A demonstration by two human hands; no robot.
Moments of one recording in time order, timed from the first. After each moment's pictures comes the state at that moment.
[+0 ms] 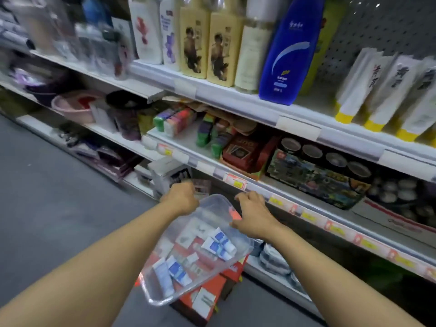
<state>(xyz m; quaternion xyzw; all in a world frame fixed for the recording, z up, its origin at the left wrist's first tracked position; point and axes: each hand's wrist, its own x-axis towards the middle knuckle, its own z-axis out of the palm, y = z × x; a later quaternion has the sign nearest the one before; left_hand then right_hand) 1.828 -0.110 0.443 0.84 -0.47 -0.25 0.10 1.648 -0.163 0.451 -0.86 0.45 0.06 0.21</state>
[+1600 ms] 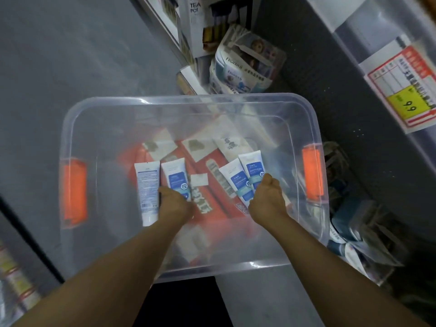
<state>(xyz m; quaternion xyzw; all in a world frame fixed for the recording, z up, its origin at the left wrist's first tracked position) 1.799 -0.122 0.018 0.87 0.09 -0.45 0.17 1.706 -0.268 0.072 -0.79 0.49 0.27 0.25</state>
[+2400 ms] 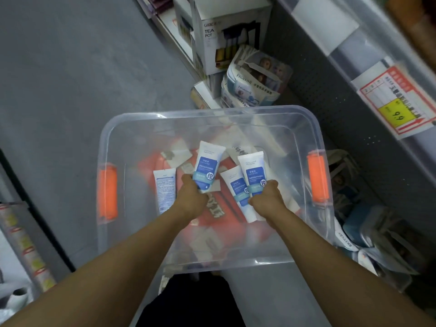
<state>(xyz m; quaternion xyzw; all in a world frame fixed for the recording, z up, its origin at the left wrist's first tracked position) 1.823 -0.129 0.085 0.83 -0.01 -0.47 0.30 1.722 -0.263 0.078 -0.62 0.59 0.19 0.47</state>
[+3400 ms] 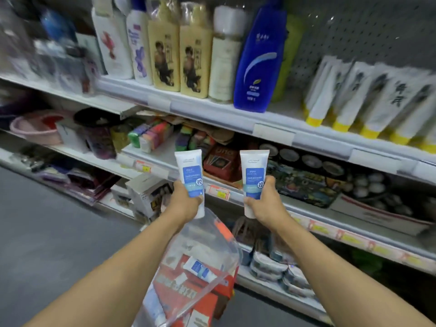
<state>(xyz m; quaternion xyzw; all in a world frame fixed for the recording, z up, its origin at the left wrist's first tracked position) 1.788 -0.137 0.460 0.73 -0.34 -0.36 0.47 1.617 -0.191 0.483 -0.69 0.55 -0.27 0.38</state>
